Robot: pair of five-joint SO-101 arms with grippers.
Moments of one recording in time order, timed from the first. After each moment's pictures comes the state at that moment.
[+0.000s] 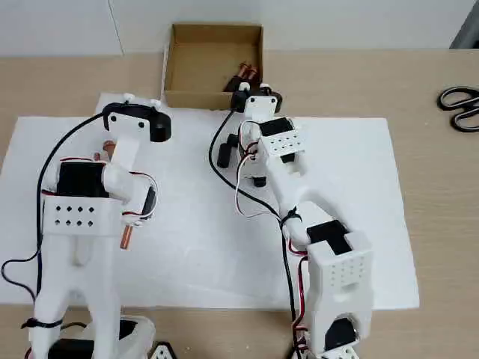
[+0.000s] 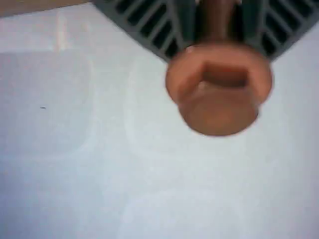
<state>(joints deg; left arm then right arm) -1.7 -25.5 16.7 99.3 -6.1 -21.4 29.3 -10.3 66.5 -10.2</state>
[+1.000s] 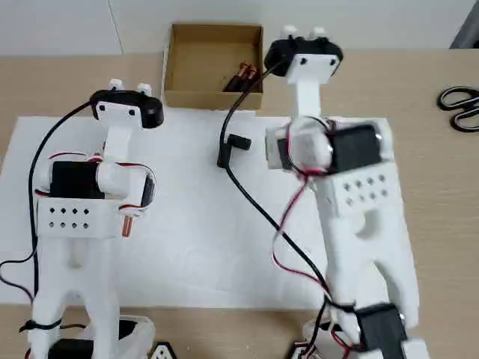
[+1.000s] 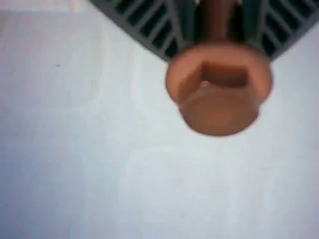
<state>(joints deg) -1.7 -25.5 12.0 97.5 -1.9 -18.6 -14.6 -15.8 94.9 -8.2</state>
